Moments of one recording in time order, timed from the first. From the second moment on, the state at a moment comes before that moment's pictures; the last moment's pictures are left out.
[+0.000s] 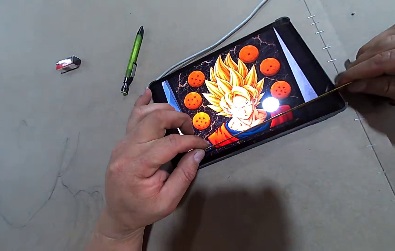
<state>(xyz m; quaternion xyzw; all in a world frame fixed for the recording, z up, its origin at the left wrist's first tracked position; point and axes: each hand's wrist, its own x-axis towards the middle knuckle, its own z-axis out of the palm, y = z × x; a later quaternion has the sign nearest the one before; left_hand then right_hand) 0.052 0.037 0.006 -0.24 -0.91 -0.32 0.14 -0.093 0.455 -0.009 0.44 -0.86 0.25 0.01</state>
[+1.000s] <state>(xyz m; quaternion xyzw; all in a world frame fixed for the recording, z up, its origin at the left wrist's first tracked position) 0.053 0.036 0.003 -0.24 -0.91 -0.31 0.12 -0.086 0.442 0.000 0.46 -0.85 0.27 -0.01</state>
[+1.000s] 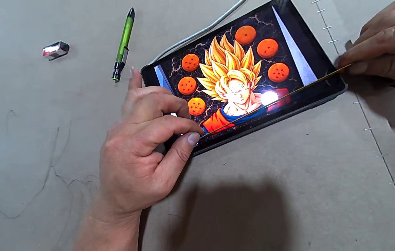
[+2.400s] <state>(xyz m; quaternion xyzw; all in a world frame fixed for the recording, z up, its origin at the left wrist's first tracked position) 0.047 0.024 -0.013 -0.09 -0.89 -0.34 0.28 -0.122 0.414 0.012 0.41 -0.89 0.22 0.03</state>
